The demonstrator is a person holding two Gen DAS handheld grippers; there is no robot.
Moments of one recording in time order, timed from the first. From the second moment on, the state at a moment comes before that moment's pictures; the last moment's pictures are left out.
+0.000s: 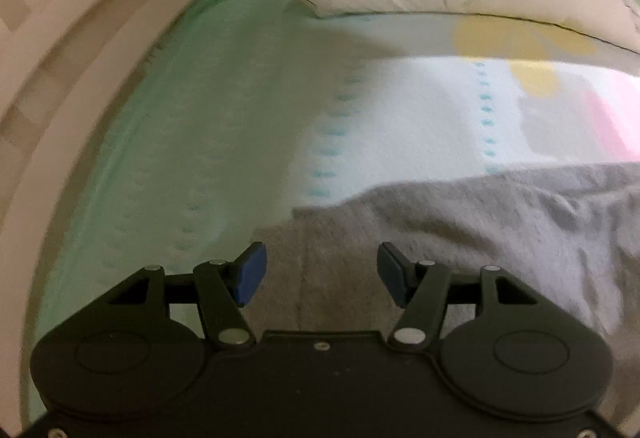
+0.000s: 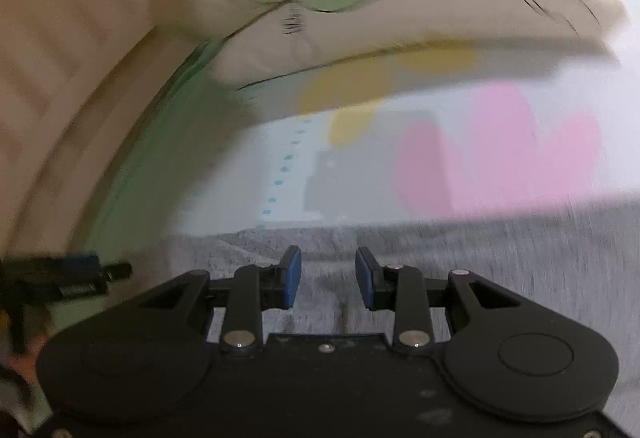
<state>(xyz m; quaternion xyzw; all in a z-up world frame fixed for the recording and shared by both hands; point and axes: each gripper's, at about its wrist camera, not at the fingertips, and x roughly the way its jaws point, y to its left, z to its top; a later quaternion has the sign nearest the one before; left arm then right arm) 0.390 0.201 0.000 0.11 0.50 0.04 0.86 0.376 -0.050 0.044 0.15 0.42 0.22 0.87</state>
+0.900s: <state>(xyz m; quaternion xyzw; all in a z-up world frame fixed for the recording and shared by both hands) 0.368 0.196 -0.013 0.09 0.53 0.00 0.84 0.384 0.017 0.001 -0.19 0.41 0.39 0.81</state>
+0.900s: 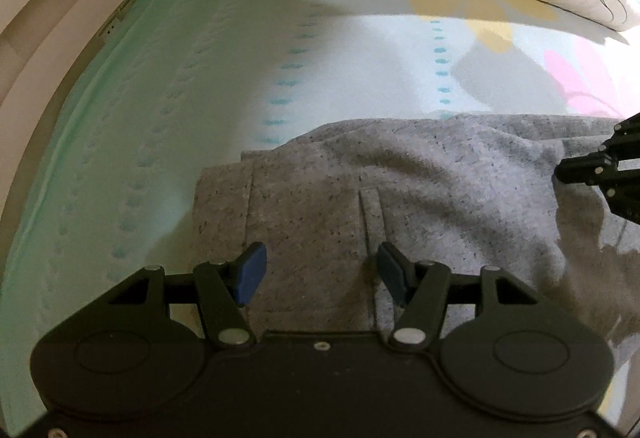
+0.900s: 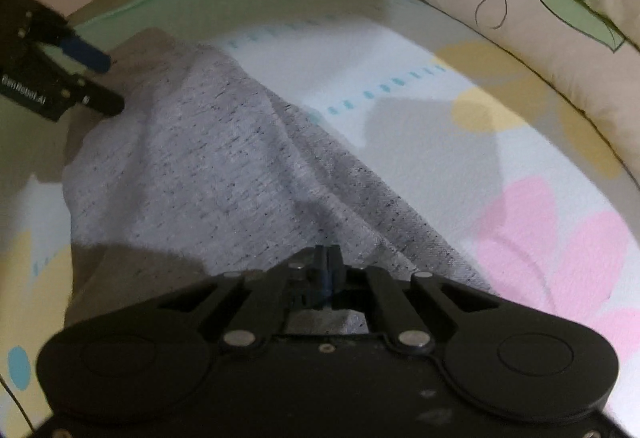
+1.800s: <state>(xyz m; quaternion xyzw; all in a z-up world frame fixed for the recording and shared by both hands) 0.358 0.169 -0.020 0.15 0.49 -0.05 0.86 0.394 0.041 0.014 -0.18 0.34 0.39 0.83</state>
